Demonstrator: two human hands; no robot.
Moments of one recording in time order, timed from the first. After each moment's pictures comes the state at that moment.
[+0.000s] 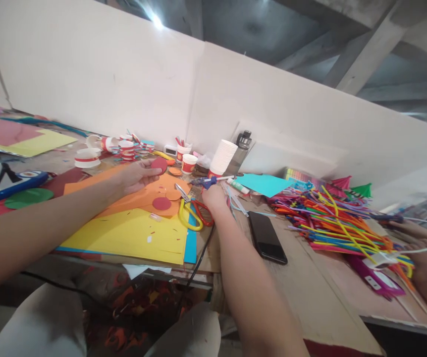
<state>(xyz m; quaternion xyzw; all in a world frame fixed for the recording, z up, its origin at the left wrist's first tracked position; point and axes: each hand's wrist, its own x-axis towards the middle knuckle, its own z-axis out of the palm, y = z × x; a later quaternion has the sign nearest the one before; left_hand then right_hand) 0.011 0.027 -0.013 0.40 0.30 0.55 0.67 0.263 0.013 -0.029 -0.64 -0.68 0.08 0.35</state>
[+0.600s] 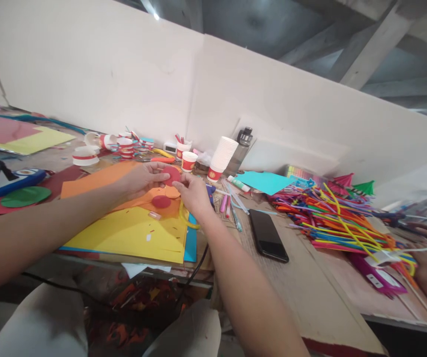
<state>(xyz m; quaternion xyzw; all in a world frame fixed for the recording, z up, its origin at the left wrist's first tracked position) 0.026 0.012 -0.021 0.51 0.27 0.50 0.64 0.199 -0.022 -0.014 -0.48 -0.71 0.28 0.44</state>
